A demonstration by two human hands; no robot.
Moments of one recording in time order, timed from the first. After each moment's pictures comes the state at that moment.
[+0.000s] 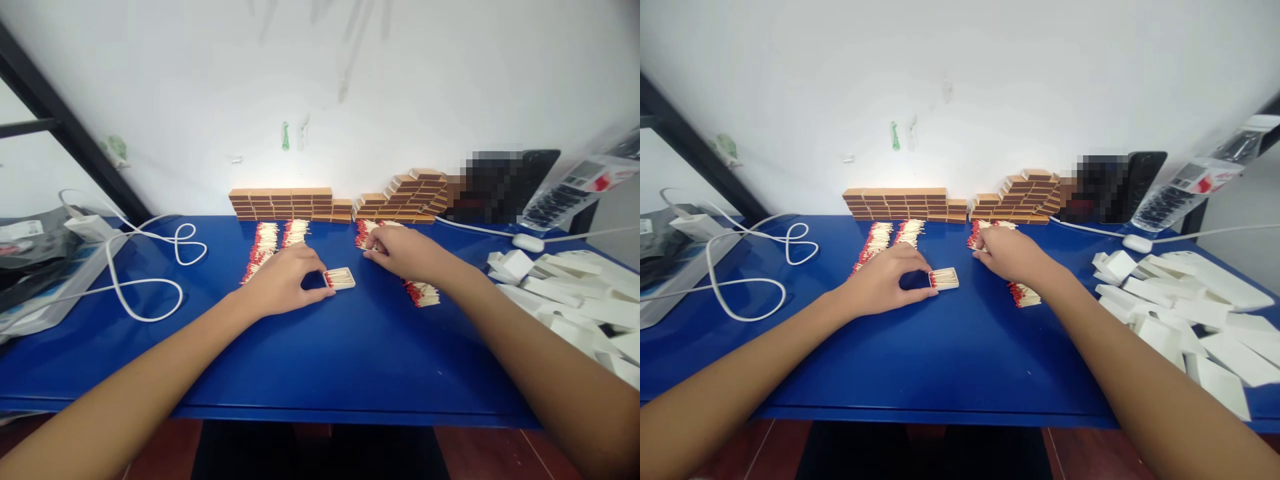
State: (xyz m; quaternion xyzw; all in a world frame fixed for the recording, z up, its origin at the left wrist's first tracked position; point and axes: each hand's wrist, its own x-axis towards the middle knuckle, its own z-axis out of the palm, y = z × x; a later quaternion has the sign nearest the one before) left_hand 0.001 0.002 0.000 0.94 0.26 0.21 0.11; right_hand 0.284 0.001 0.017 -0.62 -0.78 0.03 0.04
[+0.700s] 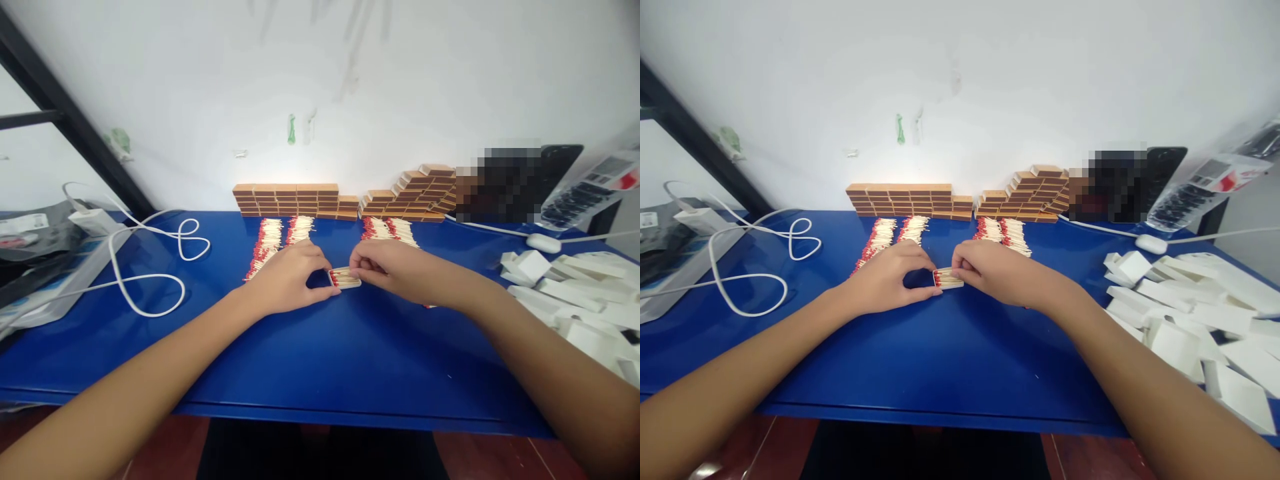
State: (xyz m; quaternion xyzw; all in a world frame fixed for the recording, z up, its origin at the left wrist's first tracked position) left_hand 0.002 0.002 -0.002 0.94 0.26 0.20 0.10; right_hand 0.259 -0.030 0.026 -0.49 -0.85 0.18 0.10
